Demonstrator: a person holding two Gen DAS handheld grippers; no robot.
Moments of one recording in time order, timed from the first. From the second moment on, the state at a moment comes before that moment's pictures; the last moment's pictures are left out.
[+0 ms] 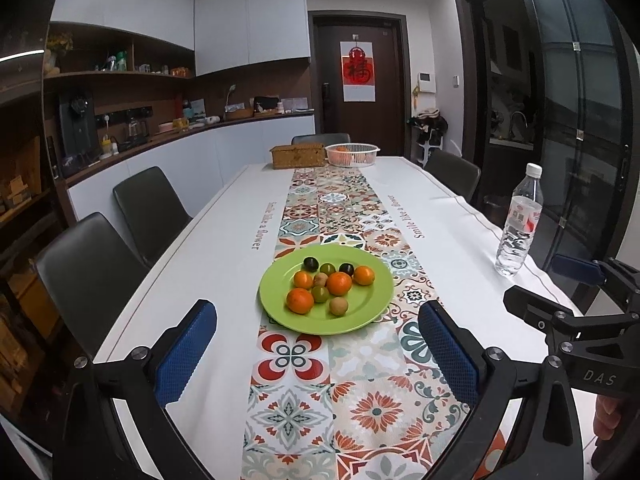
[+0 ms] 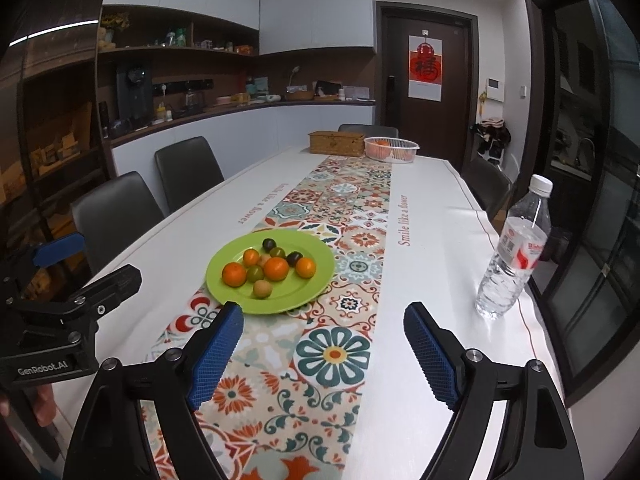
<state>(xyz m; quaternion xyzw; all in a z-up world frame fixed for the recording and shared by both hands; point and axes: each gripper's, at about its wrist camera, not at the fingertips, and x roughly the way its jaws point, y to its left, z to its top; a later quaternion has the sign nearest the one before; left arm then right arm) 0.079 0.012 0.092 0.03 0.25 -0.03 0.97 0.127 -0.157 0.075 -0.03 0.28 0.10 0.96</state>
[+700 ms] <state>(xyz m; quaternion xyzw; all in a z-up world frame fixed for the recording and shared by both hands) 0.047 0.012 0.099 0.03 0.24 -0.03 0.97 0.095 -0.161 0.077 -0.01 0.27 0.10 0.96</state>
